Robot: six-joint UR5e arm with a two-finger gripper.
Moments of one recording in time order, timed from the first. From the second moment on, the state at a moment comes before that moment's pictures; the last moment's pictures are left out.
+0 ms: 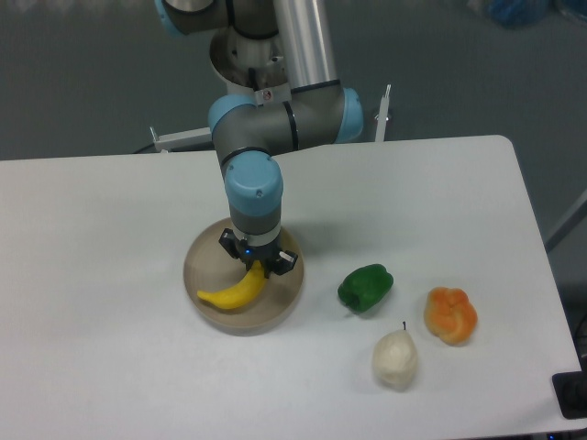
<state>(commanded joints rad) 2.07 -1.97 -1.87 -0.88 1.56 0.65</state>
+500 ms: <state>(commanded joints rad) 2.07 -1.95 -1.85 -0.88 1.57 0.65</state>
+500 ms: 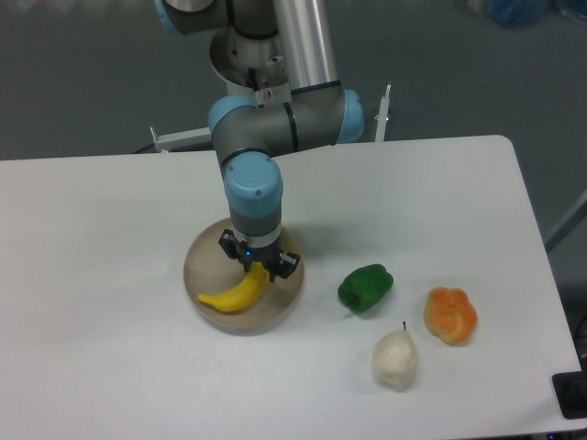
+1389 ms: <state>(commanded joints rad) 2.33 -1.93 -1.66 -0.89 1.64 0.94</state>
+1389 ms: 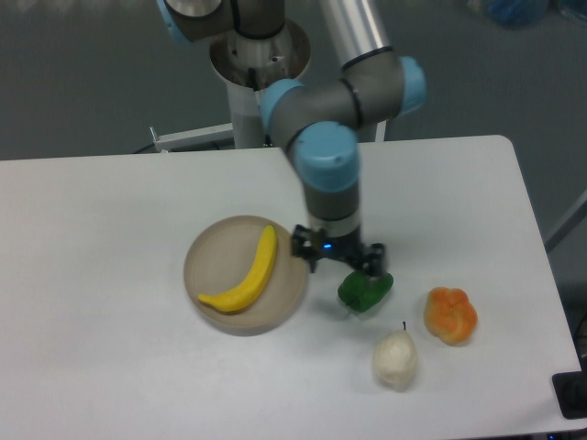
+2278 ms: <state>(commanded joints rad) 2.44 -1.94 -1.55 -0.90 1.64 1.23</state>
